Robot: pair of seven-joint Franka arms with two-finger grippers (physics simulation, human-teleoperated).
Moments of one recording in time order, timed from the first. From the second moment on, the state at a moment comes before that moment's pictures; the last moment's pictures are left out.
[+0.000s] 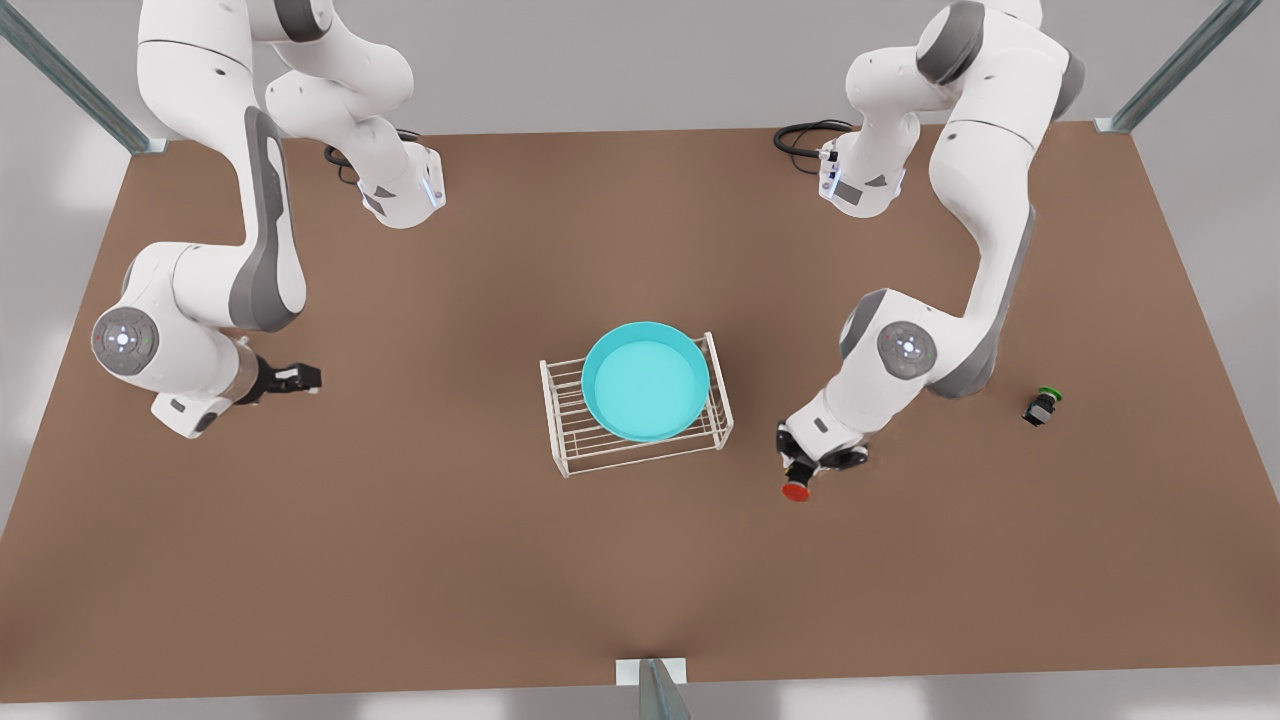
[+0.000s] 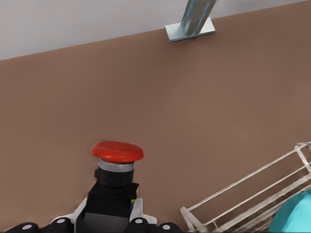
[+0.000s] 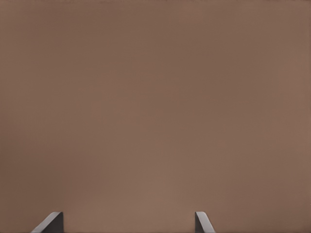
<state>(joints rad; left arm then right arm) 0.02 0.52 -0.52 -1.57 0.19 2.23 -0.24 0.42 0.18 -0.48 -1.82 0.04 1.82 -0.24</state>
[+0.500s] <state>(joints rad) -0.17 0.53 -0.68 -1.56 0.23 2.07 -0.87 0.42 0.19 -0.47 -1.81 0.02 1.88 -0.19</state>
